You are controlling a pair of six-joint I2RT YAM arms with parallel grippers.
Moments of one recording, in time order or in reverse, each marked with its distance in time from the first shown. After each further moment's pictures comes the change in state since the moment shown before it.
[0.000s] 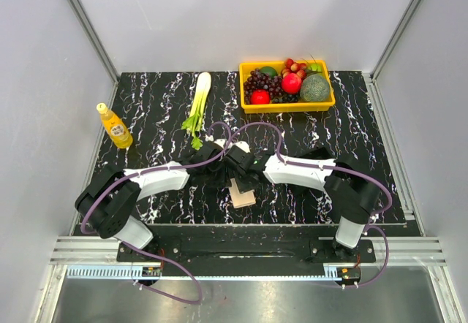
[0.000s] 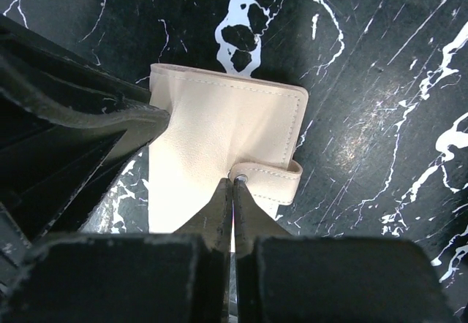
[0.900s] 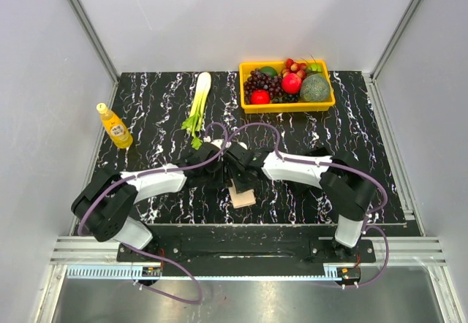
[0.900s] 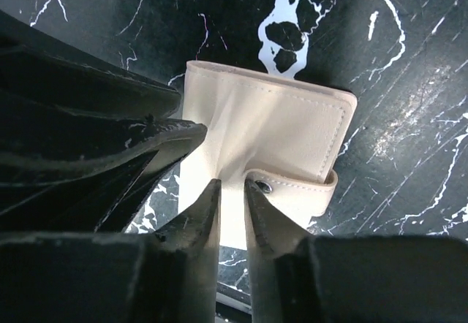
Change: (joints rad) left arm 0.011 -0.025 -0.040 0.046 0.014 -0.033; right arm -0.032 0.048 0.035 0.001 -0.142 0.006
